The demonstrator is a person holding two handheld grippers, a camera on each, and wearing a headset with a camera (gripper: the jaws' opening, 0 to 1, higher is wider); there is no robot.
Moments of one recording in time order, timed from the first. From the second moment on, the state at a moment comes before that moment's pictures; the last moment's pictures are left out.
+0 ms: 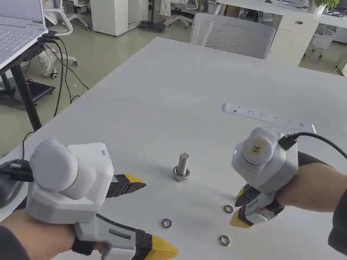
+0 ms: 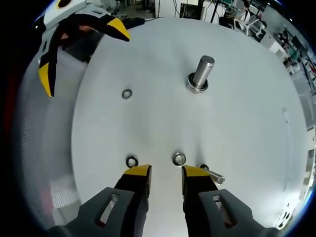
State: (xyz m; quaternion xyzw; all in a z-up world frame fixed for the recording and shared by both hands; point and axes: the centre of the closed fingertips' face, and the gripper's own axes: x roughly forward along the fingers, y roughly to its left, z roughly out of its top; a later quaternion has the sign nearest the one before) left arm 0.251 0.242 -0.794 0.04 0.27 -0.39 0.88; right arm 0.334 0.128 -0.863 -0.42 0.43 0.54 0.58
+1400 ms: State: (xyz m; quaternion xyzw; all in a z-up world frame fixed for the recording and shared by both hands) left arm 0.258 0.242 -0.792 0.04 0.27 -0.39 0.88; right arm 0.349 0.134 -0.875 -0.41 0.45 0.51 0.60
